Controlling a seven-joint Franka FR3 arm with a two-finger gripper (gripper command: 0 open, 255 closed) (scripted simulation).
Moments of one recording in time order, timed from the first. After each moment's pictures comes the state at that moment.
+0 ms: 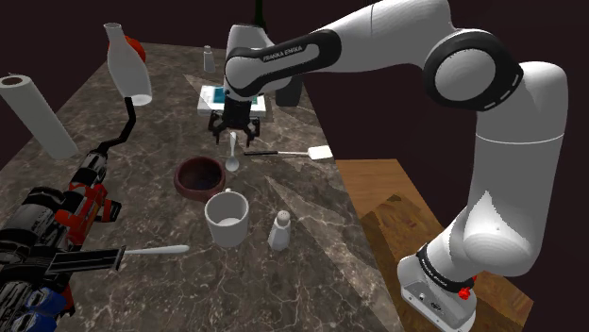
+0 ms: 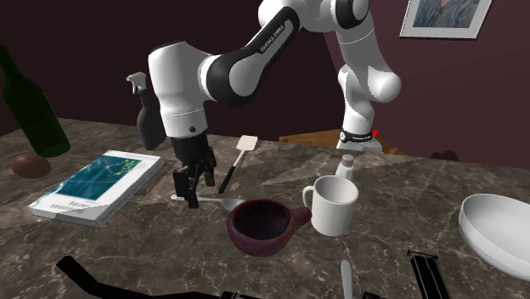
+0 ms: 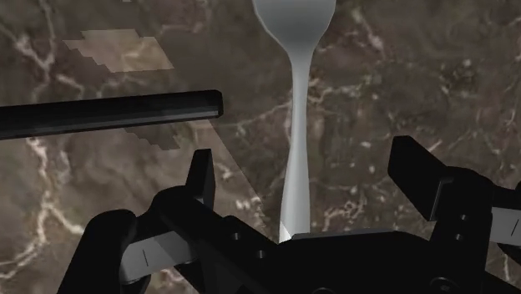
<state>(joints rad) 0.16 0.53 0.26 -1.59 0.09 2.12 0.80</state>
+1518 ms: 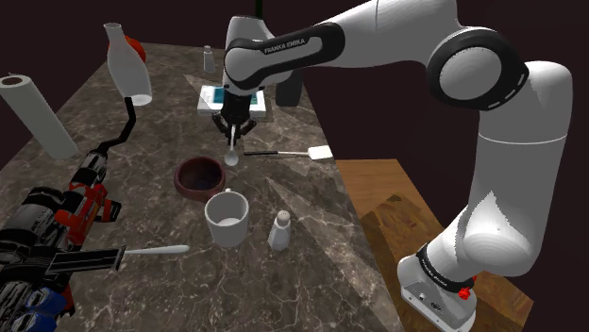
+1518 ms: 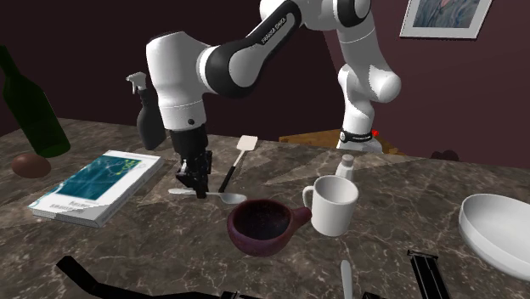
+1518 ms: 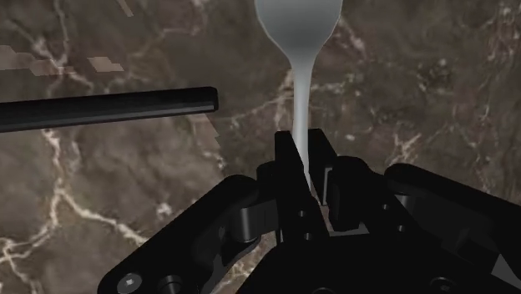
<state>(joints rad) 0.16 0.51 0.26 -1.57 0.09 2.09 0.81</state>
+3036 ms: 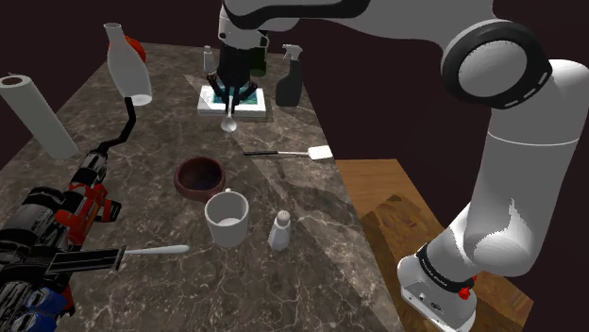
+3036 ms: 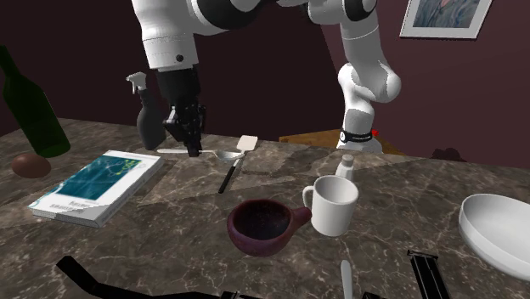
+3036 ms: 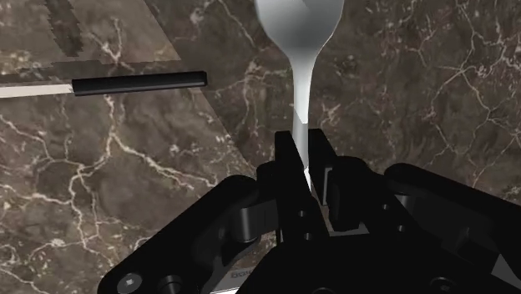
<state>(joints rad) 0.16 0.44 0.27 -1.37 0.09 1.82 0.85</state>
